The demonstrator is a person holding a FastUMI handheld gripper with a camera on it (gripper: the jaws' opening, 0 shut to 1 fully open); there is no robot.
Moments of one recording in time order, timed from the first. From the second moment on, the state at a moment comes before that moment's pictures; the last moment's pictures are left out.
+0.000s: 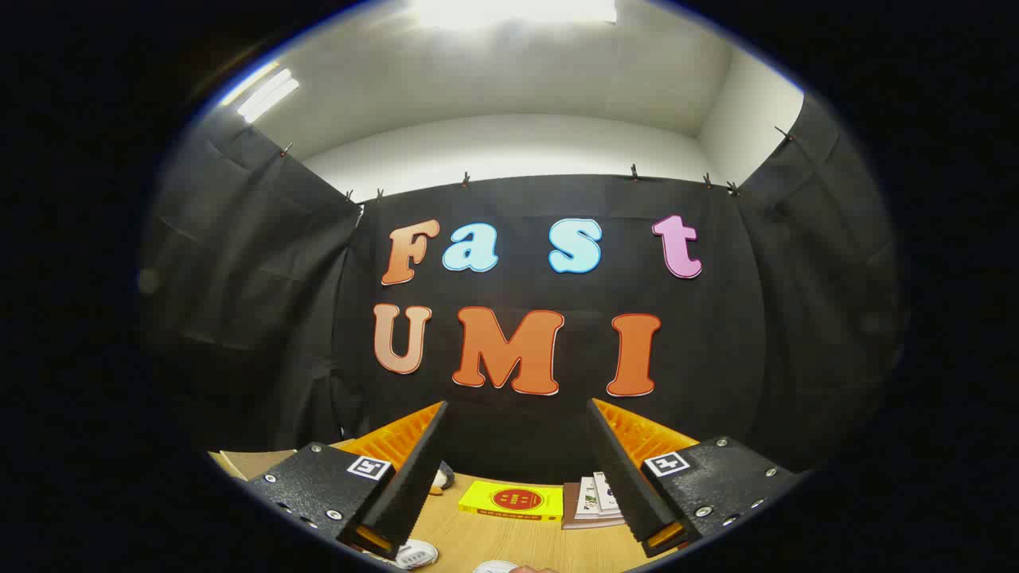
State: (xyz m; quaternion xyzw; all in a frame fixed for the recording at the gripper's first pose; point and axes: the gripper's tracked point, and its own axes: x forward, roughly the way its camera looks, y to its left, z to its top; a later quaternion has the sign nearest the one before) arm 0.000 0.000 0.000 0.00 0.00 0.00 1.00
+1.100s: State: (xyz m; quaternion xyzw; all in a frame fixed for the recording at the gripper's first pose) arm 0.015 0.055 -0.043 0.01 0.04 0.02 1.00
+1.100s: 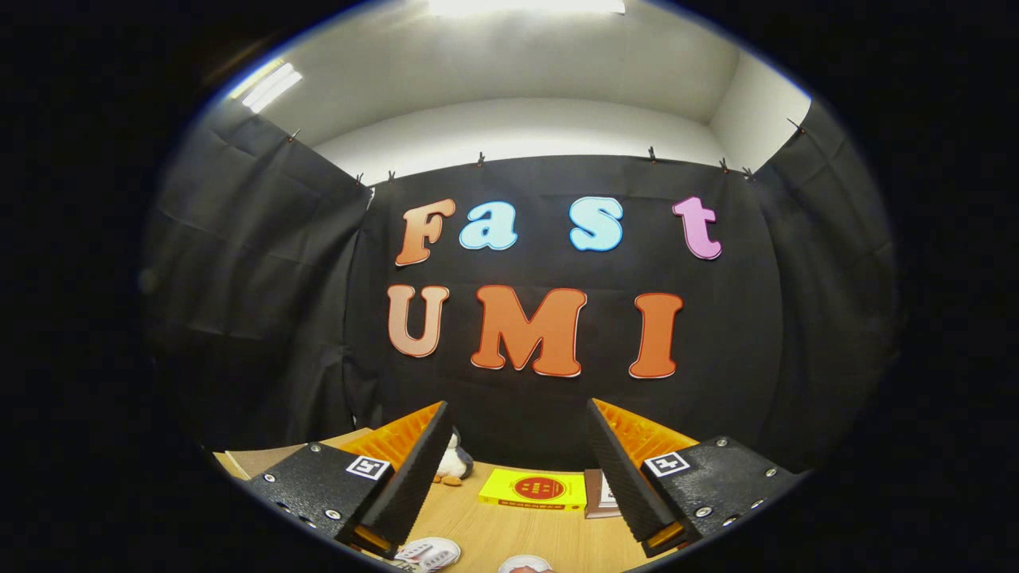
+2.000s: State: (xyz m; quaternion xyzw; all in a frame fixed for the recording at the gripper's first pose) arm 0.037 0.188 -0.227 0.13 0.33 0.07 0.93
